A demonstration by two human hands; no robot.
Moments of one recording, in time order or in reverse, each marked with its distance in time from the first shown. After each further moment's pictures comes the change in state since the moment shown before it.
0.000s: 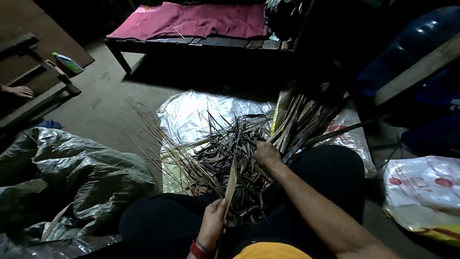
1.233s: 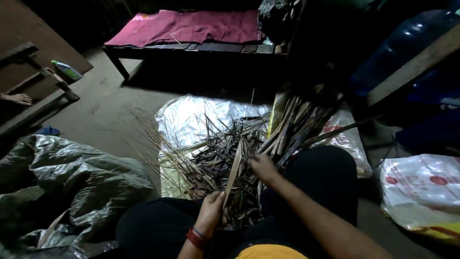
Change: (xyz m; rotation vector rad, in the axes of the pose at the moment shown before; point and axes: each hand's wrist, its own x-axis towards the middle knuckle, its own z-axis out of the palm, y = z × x) left_hand 0.012 0.034 0.008 0.044 -0.039 -0.052; right_hand -0.043 0.019 0.014 0.560 -0.010 -0.202
